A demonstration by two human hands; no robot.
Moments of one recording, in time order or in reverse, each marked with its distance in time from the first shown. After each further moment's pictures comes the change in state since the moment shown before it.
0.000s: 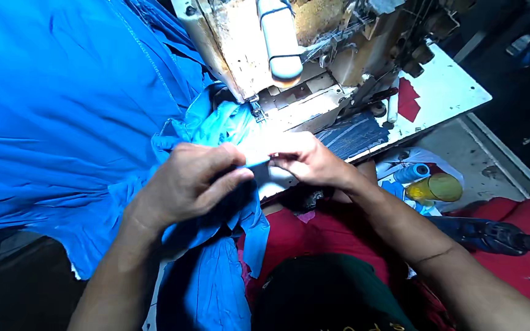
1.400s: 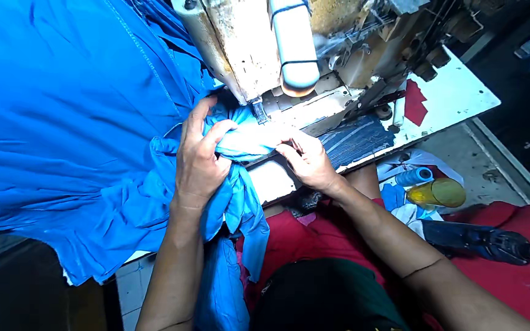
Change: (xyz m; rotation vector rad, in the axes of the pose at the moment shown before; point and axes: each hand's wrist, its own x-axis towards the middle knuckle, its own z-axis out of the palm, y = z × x) left_hand -0.020 -0.059 0.062 0.329 0.245 -0.469; right_hand -0.014 0.032 0.025 -0.062 0.308 0.216
